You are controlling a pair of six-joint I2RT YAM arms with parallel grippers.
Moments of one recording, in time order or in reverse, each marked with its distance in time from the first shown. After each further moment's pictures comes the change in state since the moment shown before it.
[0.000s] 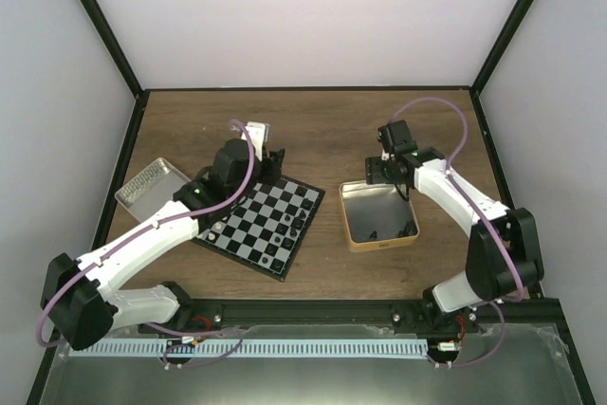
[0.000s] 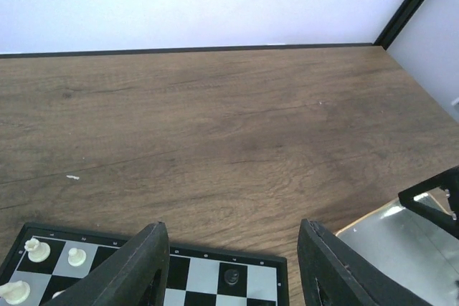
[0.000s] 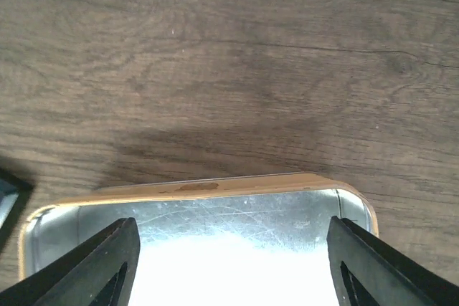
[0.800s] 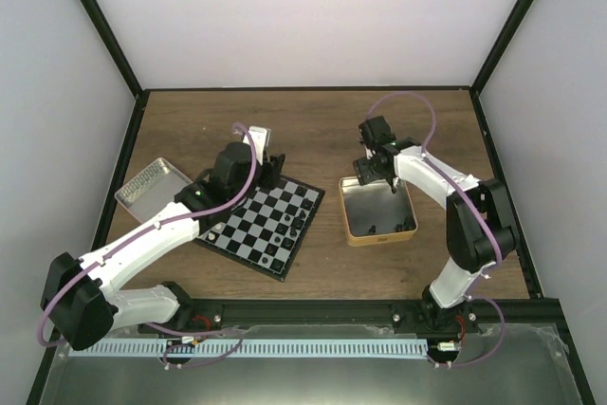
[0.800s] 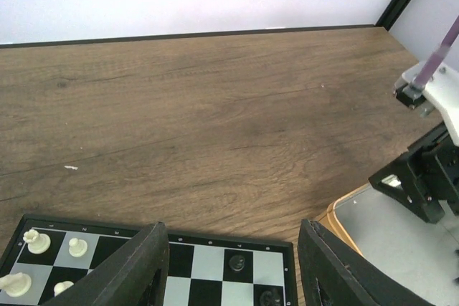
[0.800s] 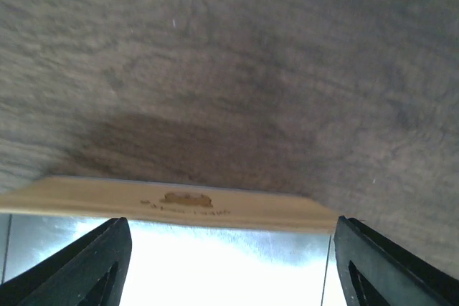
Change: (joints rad) left arm 0.006 0.000 -0.035 0.008 0.032 0.030; right arm 0.060 0.222 0.114 -0.022 0.112 -0.217
